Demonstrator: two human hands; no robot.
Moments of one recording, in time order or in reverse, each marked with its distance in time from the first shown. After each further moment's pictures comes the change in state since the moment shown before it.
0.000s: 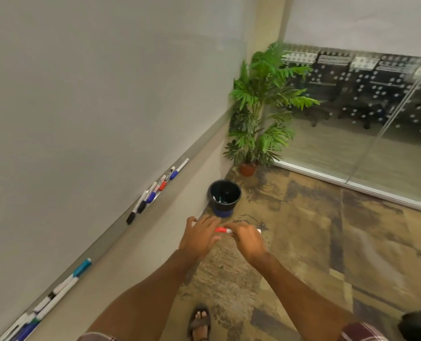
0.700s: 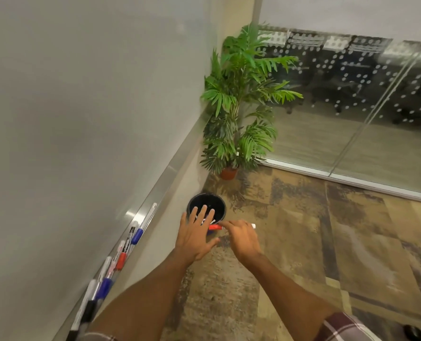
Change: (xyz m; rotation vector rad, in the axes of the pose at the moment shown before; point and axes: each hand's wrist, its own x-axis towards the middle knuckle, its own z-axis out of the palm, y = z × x) left_hand 0.277 -0.086 0.027 -0.044 -0.108 0.026; right_hand 0.229 0.115 0.011 -0.184 0.070 0.193
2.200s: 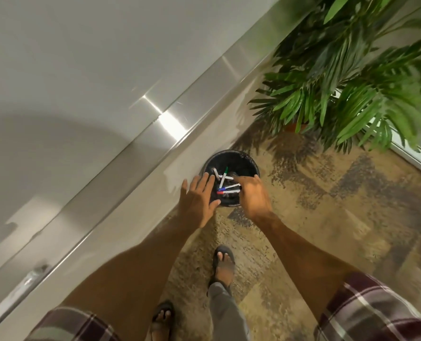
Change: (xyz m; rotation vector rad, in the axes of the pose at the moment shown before) left_hand 0.330 -0.102 0.203 -0.210 -0.129 -0.487; right_hand 0.368 0.201 0.285 0.138 -0.489 -0.175
